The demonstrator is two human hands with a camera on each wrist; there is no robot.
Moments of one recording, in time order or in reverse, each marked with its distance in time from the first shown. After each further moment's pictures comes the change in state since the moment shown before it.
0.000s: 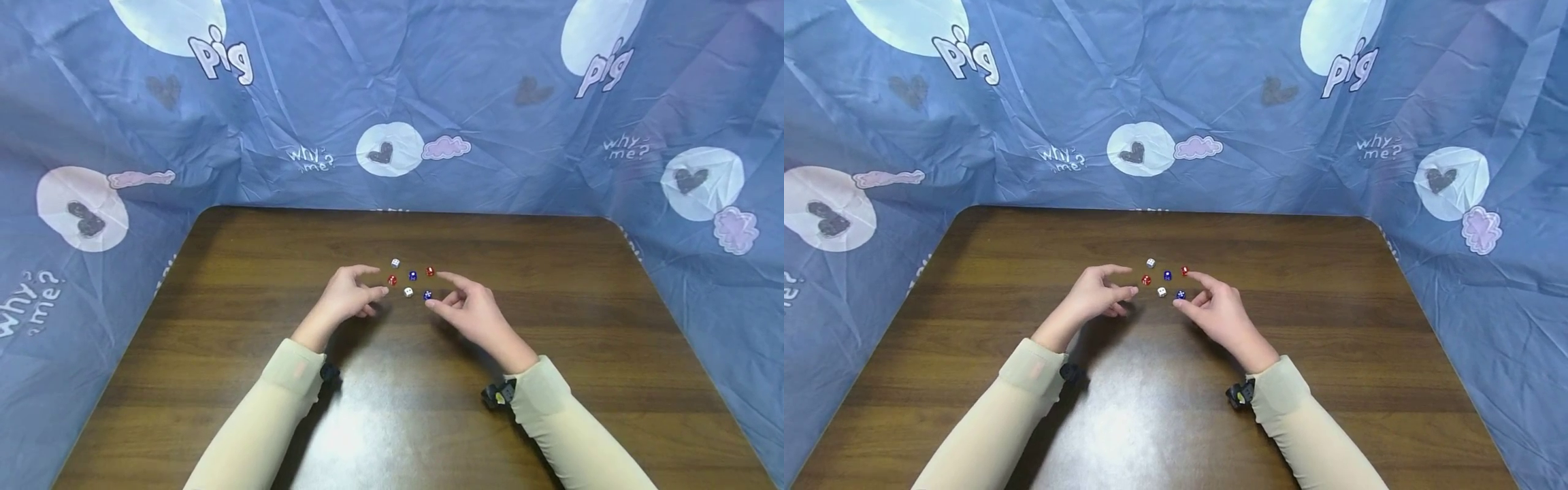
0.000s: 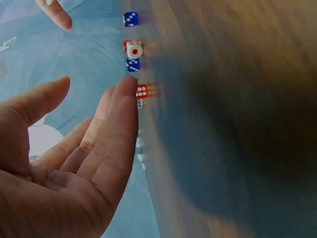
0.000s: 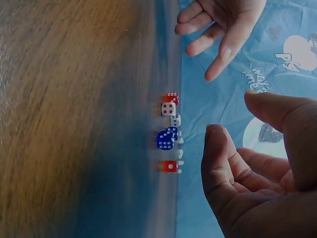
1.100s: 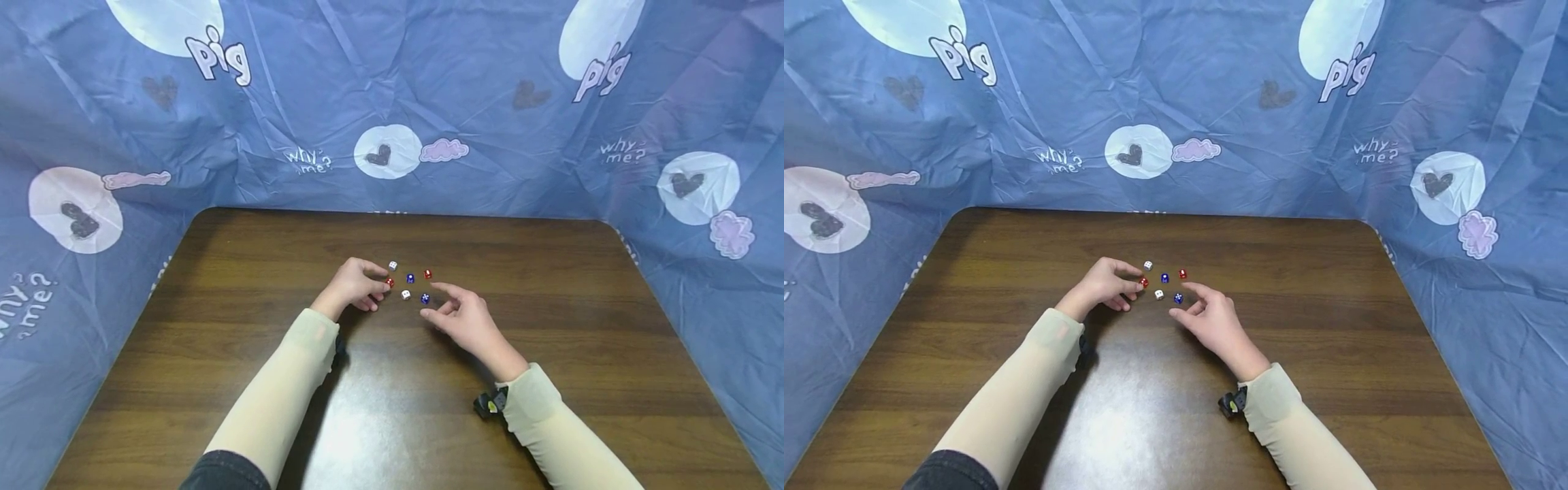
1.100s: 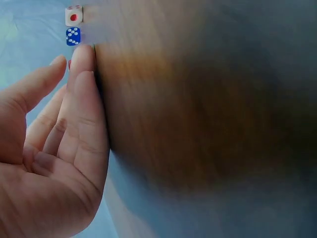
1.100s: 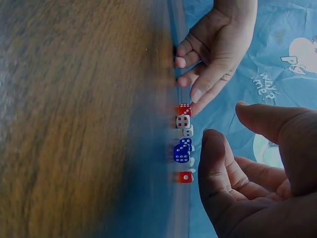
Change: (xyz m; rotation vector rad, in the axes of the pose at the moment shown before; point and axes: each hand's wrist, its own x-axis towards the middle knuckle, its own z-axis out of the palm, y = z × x) left_hand 0.051 -0.012 0.004 0.021 -0.090 -0.095; right_hand -0.003 0.005 0.011 0.014 -0.011 0.090
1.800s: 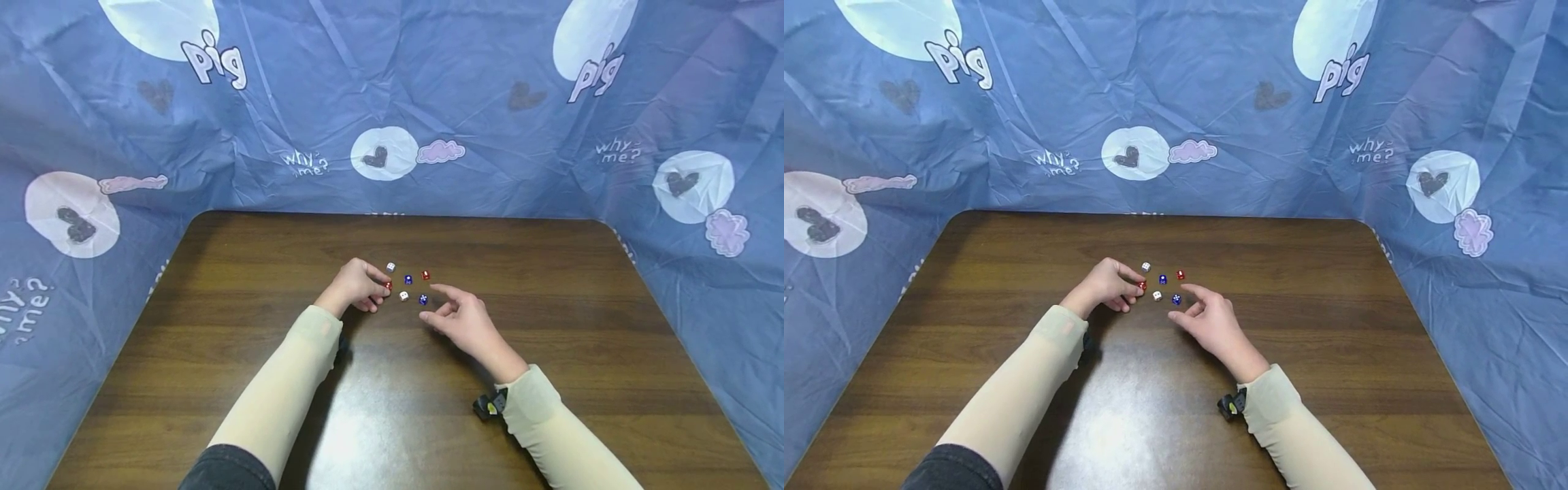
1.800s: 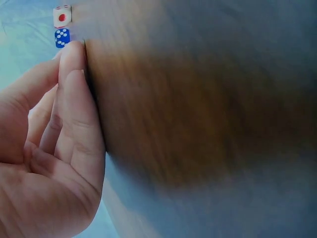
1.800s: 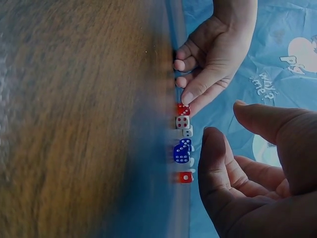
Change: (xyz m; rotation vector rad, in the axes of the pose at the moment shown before) left_hand 0.009 0.002 0.004 0.036 -0.030 -0.048; right_hand -0.003 -0.001 -0.001 0.017 -0.012 0.020
